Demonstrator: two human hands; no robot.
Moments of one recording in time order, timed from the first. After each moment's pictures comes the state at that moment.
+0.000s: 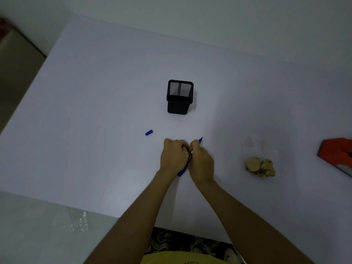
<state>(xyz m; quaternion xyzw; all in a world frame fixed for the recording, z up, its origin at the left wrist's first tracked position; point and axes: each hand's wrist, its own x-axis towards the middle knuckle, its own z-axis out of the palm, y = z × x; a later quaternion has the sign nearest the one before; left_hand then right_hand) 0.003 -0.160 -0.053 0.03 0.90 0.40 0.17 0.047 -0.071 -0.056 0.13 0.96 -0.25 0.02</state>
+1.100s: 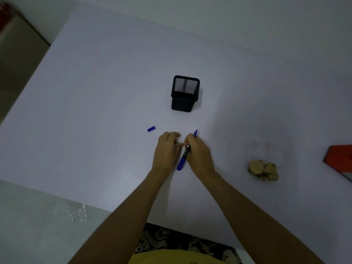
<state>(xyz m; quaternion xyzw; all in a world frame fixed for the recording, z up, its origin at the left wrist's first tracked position) -0.001 -0.184 -0.077 0.07 0.92 0.37 0.07 0.024 -0.065 -0.059 0.02 0.94 -0.33 0.04</state>
